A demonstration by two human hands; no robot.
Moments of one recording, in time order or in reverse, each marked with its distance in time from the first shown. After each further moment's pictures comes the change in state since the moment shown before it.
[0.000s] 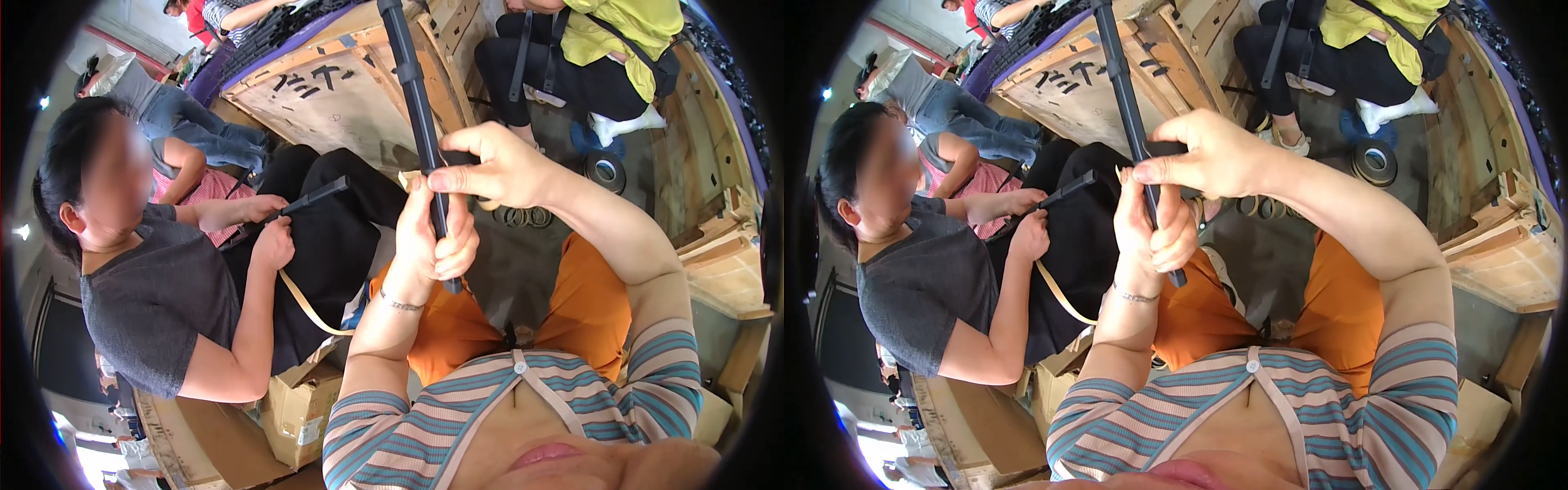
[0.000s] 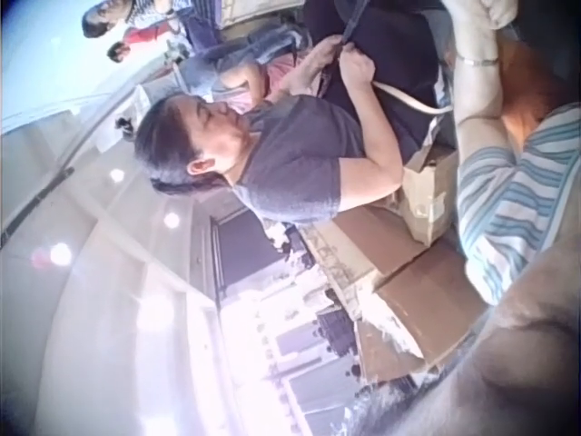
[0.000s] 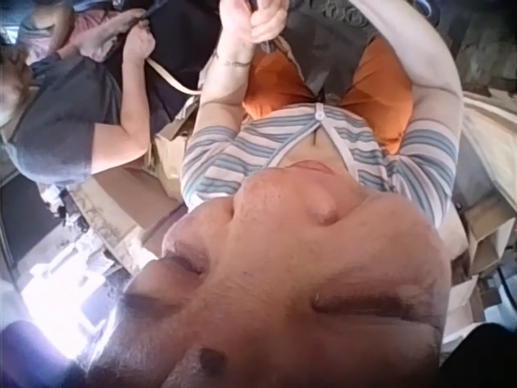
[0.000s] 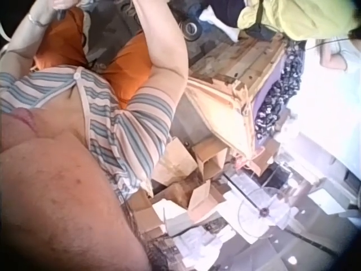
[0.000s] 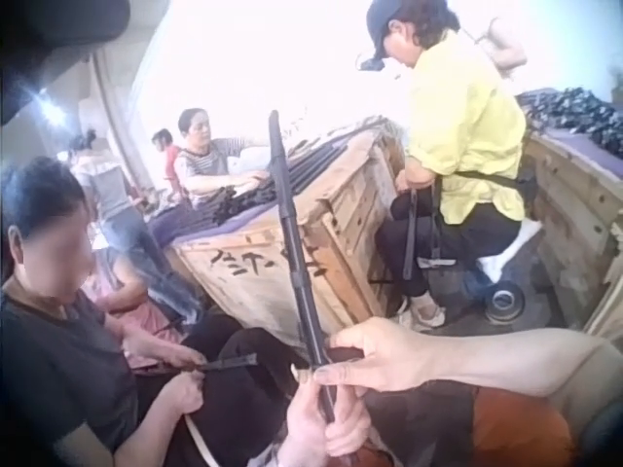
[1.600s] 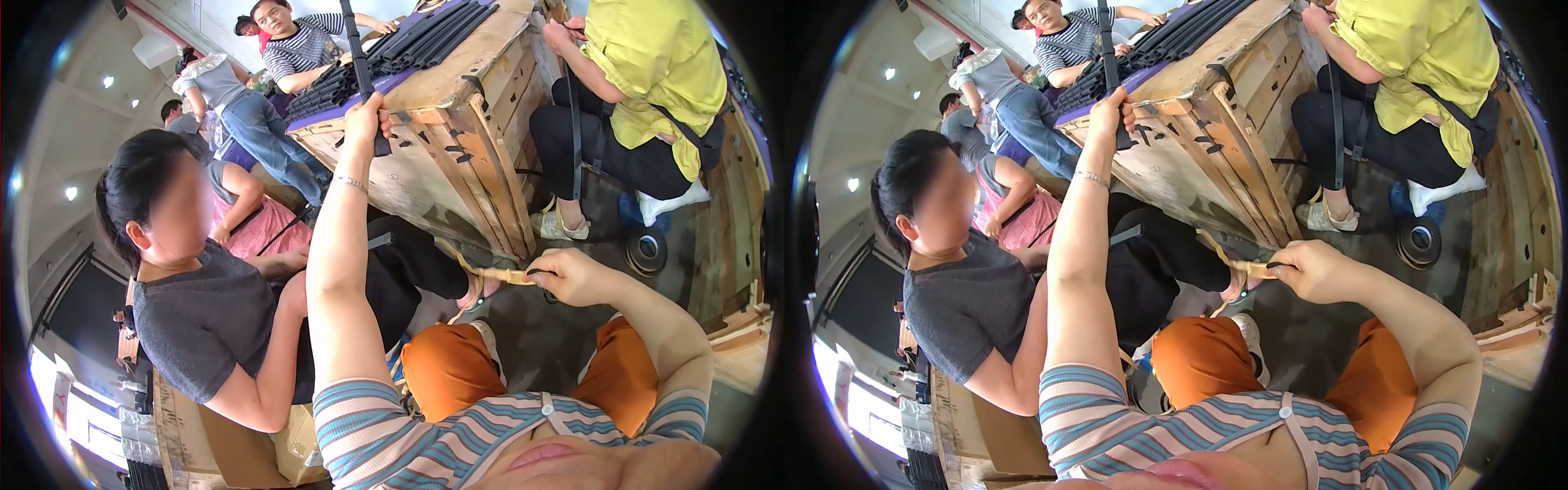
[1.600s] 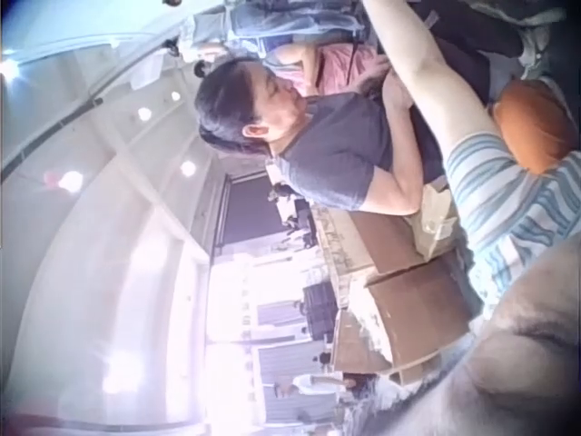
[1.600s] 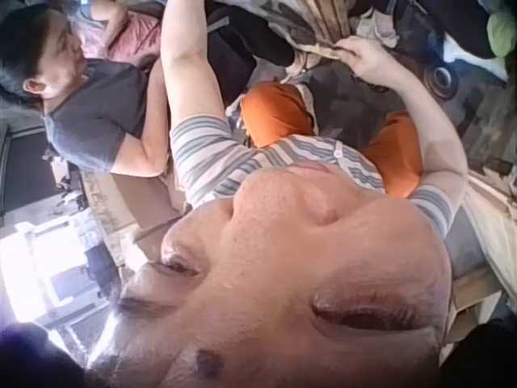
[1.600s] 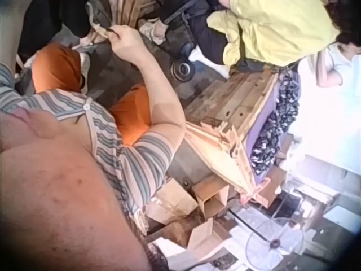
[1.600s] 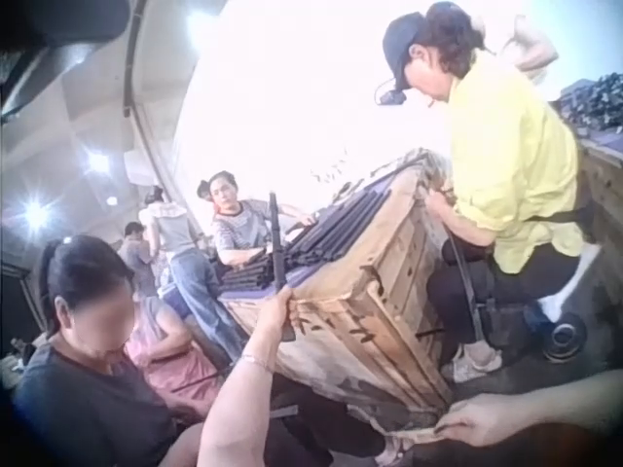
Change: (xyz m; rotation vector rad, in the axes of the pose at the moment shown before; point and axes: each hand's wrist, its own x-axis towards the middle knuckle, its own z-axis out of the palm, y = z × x) left_hand 0.136 0.258 -0.047 1.259 0.956 0.383; right_hand -0.037 0.056 -0.069 -0.528 -0.078 0.074
